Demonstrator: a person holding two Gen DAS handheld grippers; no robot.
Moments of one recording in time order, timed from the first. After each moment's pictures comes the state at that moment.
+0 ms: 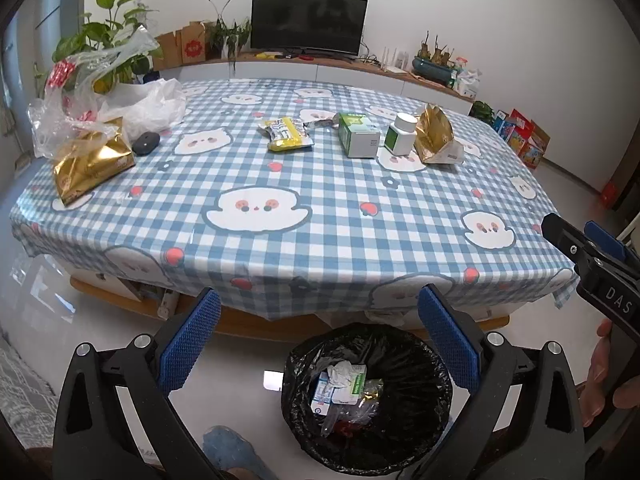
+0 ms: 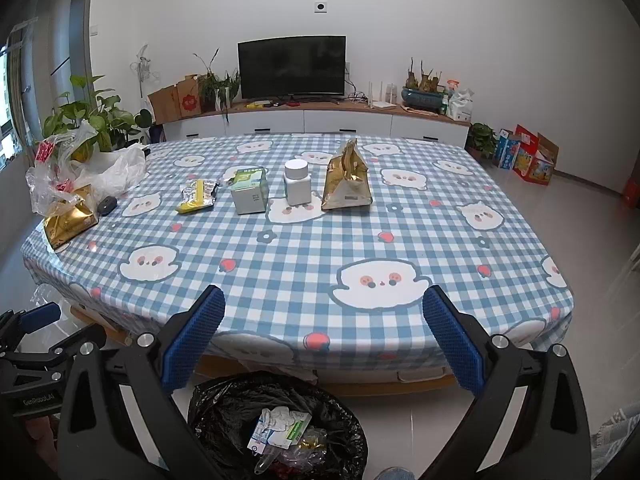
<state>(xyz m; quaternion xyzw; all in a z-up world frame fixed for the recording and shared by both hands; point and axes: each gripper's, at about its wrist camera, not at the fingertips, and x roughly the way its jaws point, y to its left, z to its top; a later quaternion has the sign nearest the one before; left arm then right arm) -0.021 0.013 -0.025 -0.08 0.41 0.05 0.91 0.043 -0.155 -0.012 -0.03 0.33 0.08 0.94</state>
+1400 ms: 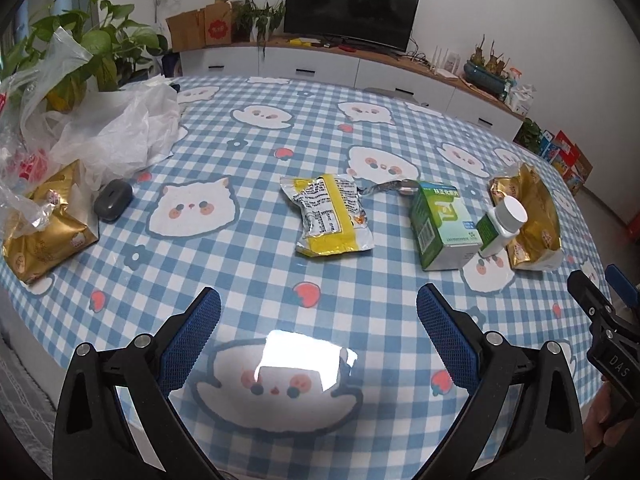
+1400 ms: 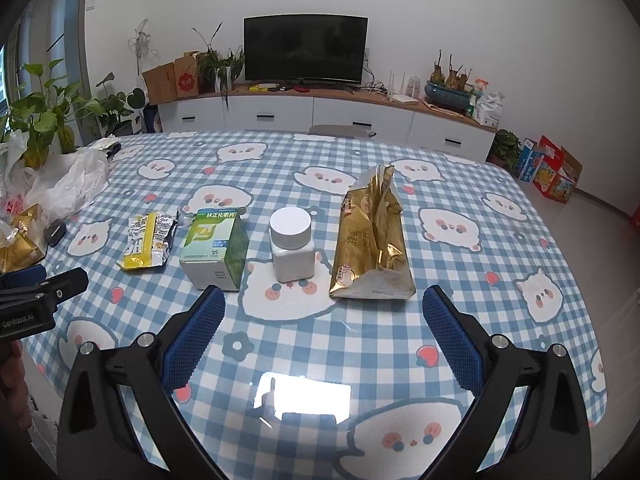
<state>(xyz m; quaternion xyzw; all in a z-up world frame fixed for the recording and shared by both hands) 0.187 0.090 -0.047 -0.11 0.44 0.12 0.88 0.241 -0.108 -0.043 -0.07 0.36 0.09 0.93</state>
